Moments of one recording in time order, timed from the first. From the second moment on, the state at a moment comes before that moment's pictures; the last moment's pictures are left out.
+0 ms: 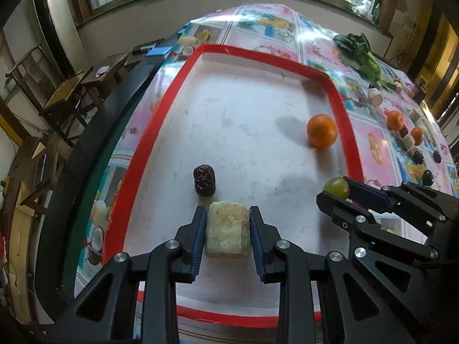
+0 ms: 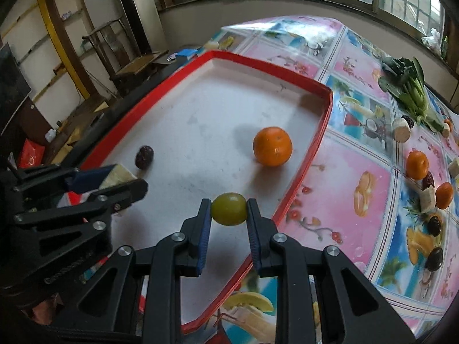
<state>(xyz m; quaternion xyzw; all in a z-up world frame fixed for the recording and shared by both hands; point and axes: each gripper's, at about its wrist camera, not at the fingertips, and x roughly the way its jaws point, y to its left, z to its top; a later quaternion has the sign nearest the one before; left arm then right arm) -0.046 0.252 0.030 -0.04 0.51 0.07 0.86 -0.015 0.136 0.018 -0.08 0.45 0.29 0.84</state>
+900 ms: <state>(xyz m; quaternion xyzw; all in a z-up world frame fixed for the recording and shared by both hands) -0.049 0.259 0.057 -0.05 0.47 0.10 0.87 -0.010 0.136 0.019 -0.05 0.45 0.30 0.84</state>
